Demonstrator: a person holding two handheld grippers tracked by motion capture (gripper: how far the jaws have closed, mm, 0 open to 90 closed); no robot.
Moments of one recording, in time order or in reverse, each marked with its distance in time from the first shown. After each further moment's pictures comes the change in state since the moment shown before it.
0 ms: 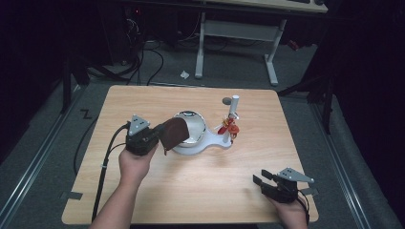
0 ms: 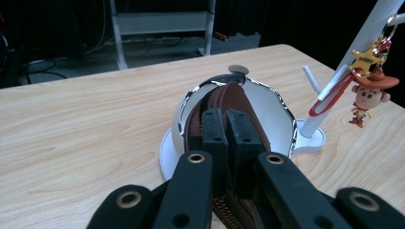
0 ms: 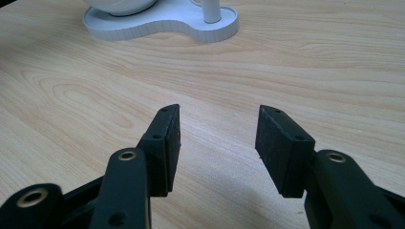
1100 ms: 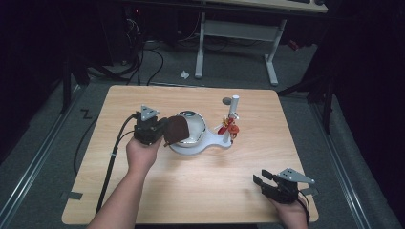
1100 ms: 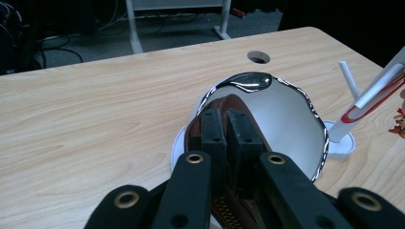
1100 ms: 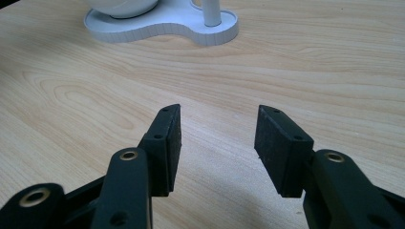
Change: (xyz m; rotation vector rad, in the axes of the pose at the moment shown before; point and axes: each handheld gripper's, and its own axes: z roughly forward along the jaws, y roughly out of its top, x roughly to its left) left arm 0.001 0.018 0.038 0.091 0.069 -0.011; right arm 0.002 0.001 -0.002 -0.010 -0.007 -0.009
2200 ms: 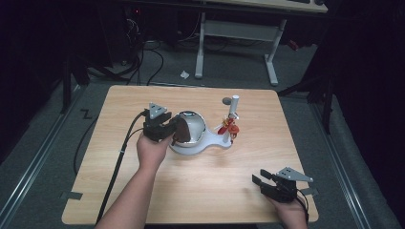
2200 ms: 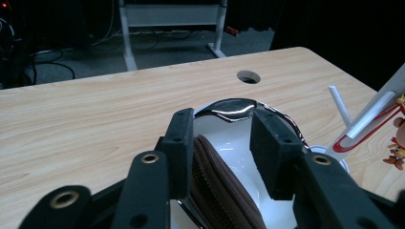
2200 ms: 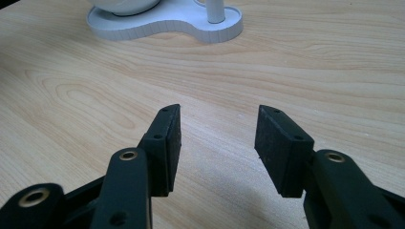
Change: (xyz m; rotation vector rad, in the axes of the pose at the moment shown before) left arm -0.012 0.006 0.015 -0.074 -0.028 -0.006; right arm -0.002 0.000 0.005 0.011 0.019 0.004
